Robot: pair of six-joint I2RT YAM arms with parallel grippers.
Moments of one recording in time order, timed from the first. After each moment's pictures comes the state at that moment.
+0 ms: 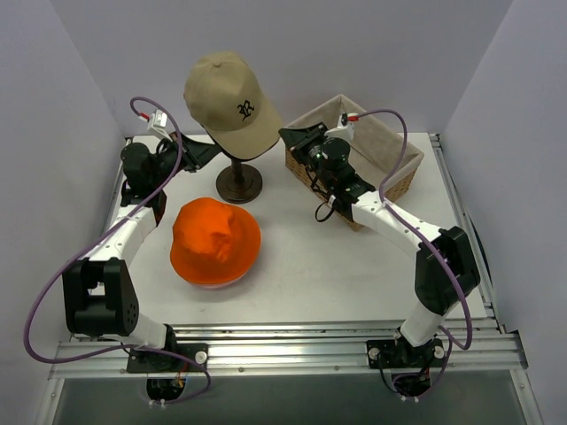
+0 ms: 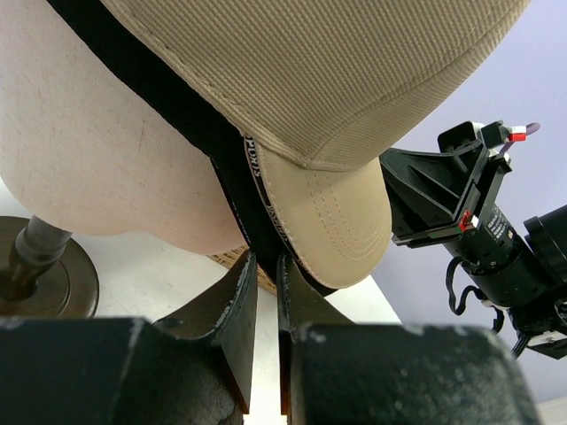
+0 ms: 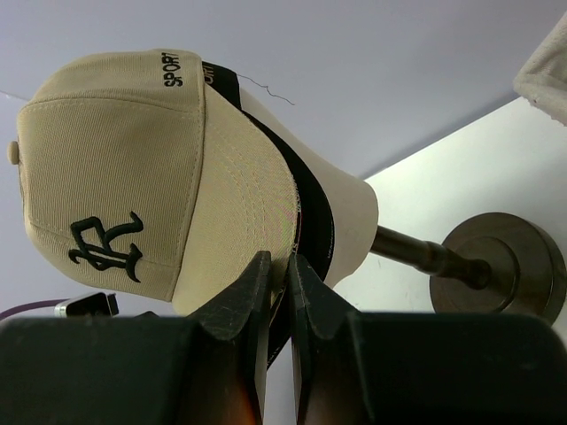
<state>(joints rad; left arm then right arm) -0.03 1.50 1.07 0.55 0.72 -0.83 0.57 1.68 1.27 0.44 0.15 1.11</state>
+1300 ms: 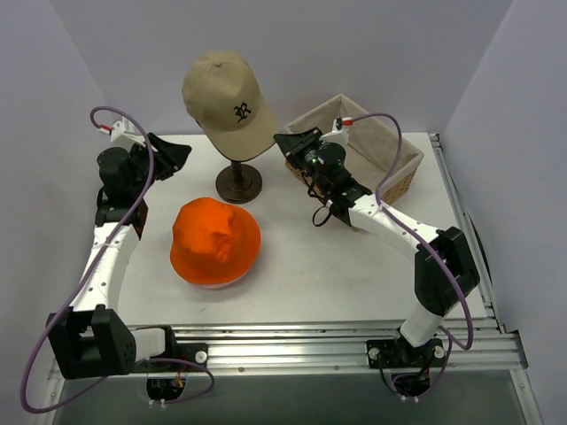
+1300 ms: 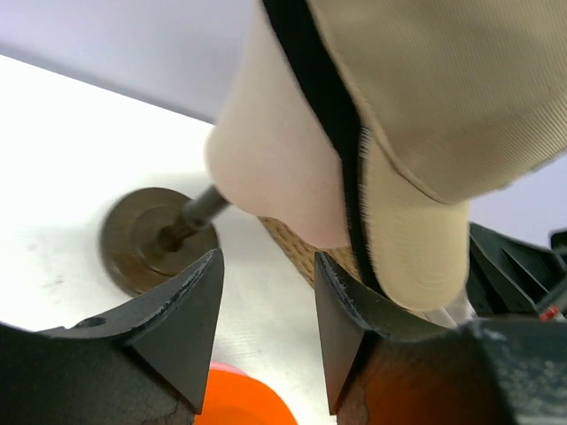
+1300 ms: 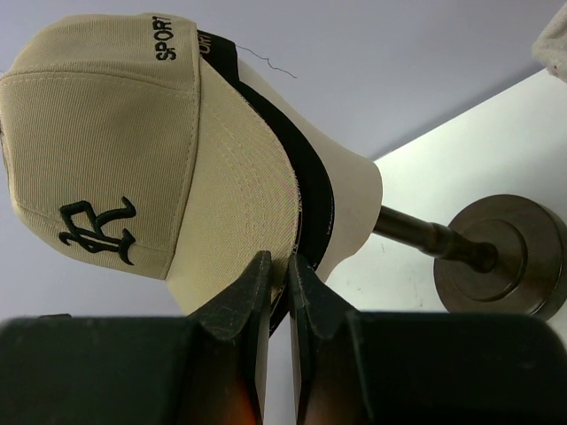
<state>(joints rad) 0.02 1.26 1.07 0.11 0.35 -0.68 0.60 1.67 1.24 0.46 0.15 1.11</state>
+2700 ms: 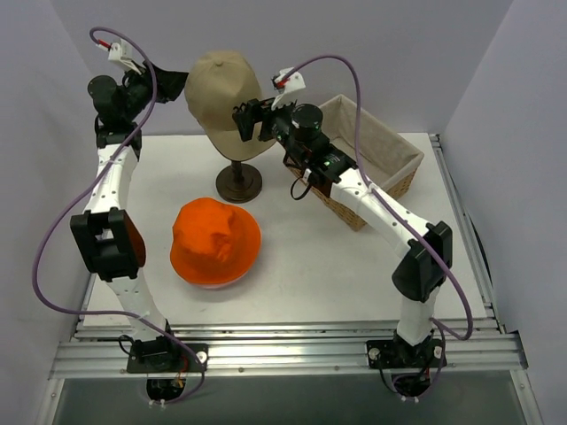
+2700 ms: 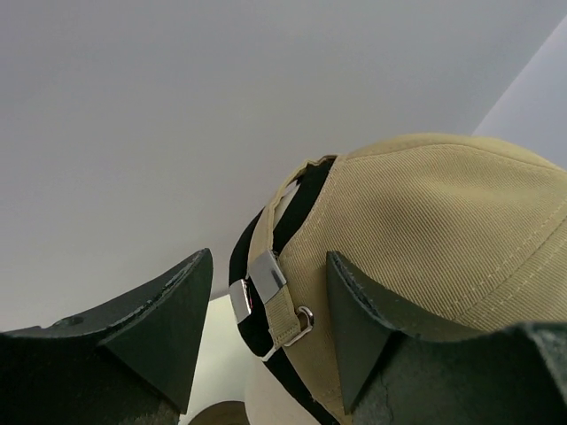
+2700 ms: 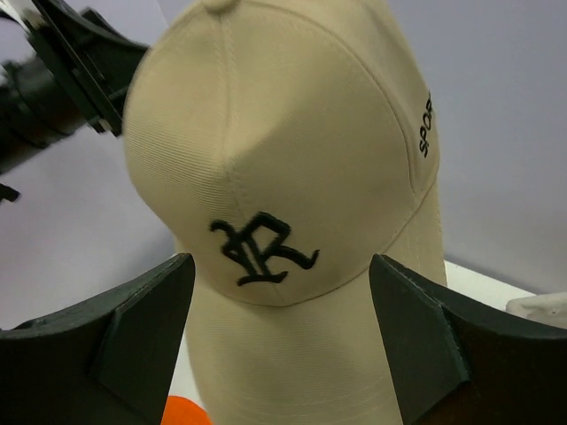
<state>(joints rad) 0.11 1.97 1.91 0.35 0.69 -0.59 0.70 1.81 1.80 0.14 0.06 0.23</state>
